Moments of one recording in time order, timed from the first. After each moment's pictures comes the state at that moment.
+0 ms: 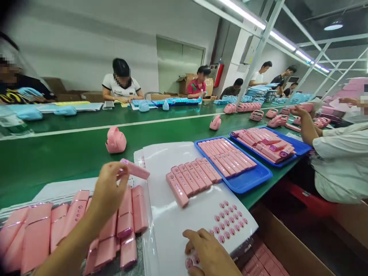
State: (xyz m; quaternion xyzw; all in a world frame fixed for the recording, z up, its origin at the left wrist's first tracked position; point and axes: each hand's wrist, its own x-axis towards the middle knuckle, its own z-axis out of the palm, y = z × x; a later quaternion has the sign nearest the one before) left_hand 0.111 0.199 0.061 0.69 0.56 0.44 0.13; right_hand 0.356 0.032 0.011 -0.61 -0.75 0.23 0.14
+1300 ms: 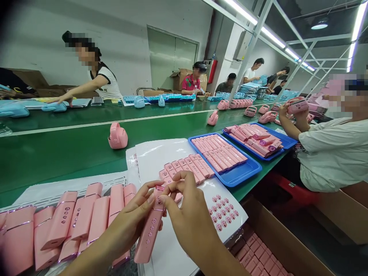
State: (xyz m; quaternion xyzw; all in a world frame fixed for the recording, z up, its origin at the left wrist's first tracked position) left_hand 0.164 0.131 0.071 0.46 0.30 0.29 0.79; right_hand 0.308 0.086 0.104 -0.61 -0.55 0.31 0.48
